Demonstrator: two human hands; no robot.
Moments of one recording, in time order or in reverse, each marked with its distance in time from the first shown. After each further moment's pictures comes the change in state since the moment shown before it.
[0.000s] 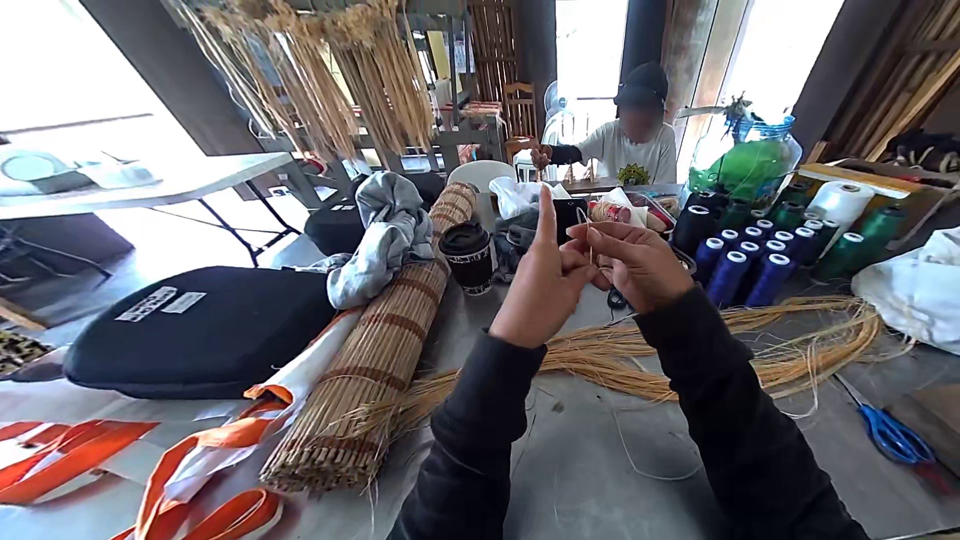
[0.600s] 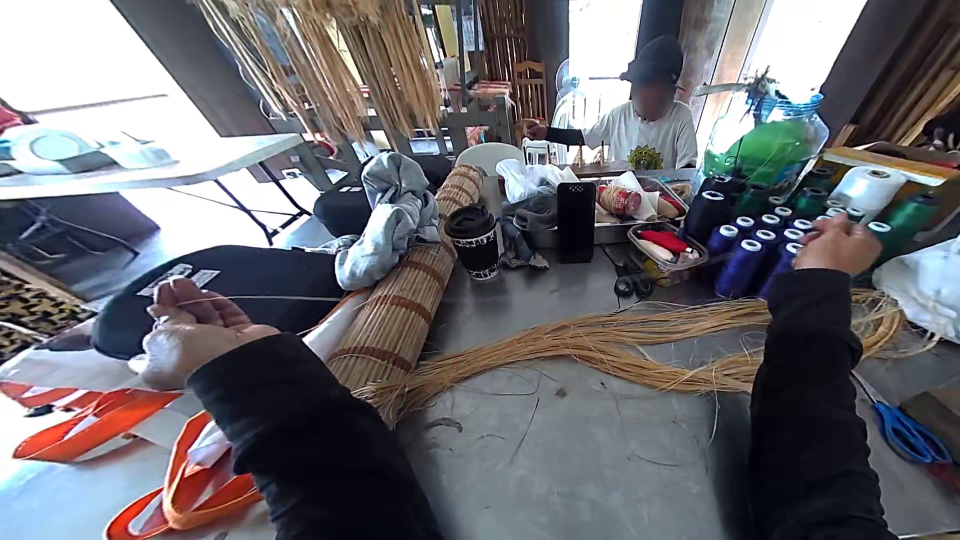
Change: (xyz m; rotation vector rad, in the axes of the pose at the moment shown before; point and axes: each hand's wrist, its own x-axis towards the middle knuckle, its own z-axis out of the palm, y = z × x) left_hand -0.086 -0.066 -0.199 -0.561 1.654 0.110; right_hand -0.012 -0.010 -0.201 -0.660 1.172 -0.056
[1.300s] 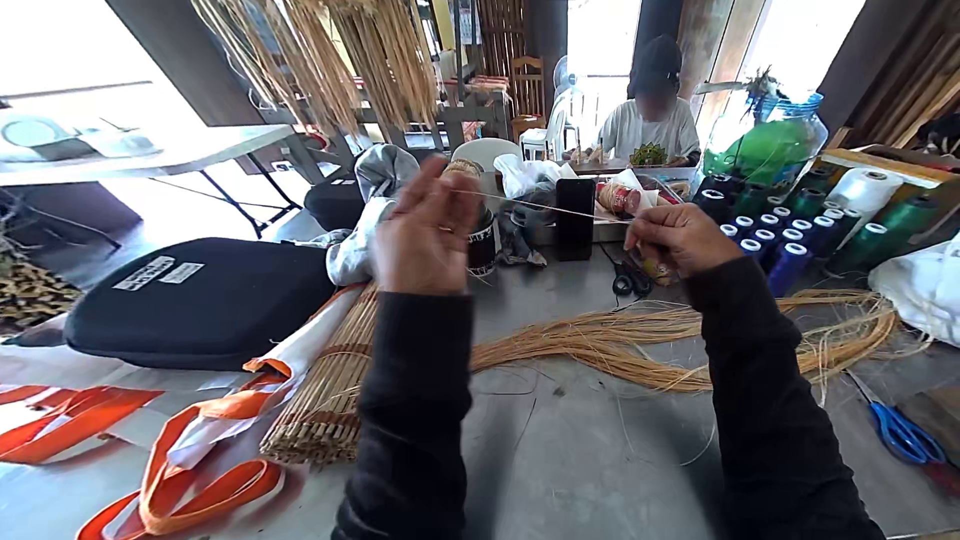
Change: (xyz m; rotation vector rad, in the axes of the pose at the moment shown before) left_hand -0.134 -0.029 0.071 0.087 -0.896 -0.429; right_hand -0.108 -0.081 0.048 0.184 -1.258 -0.366
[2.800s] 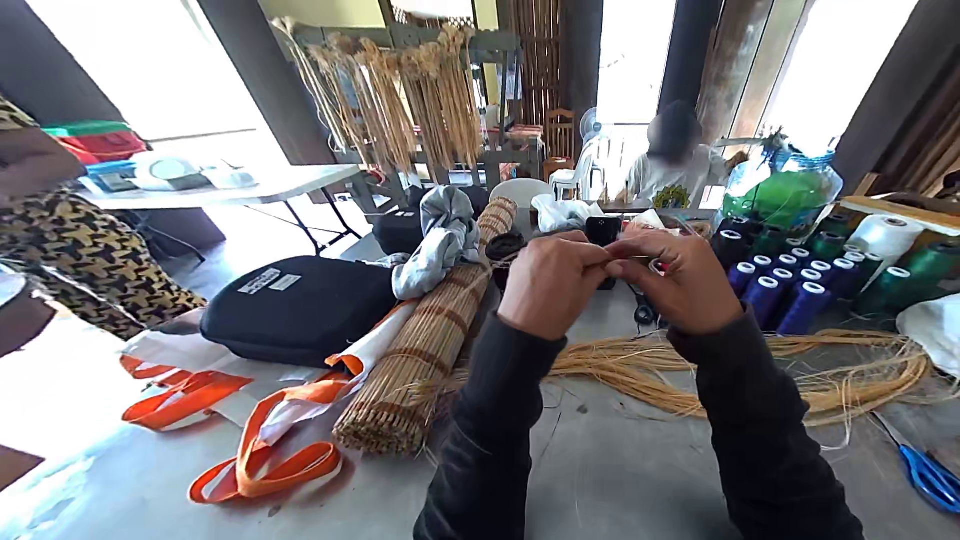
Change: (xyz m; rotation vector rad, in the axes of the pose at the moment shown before) left_hand -0.047 0.022 0.040 1.140 -0.595 0.711; right_hand -0.018 -0.054 0.053 -0.405 0.214 -0.590
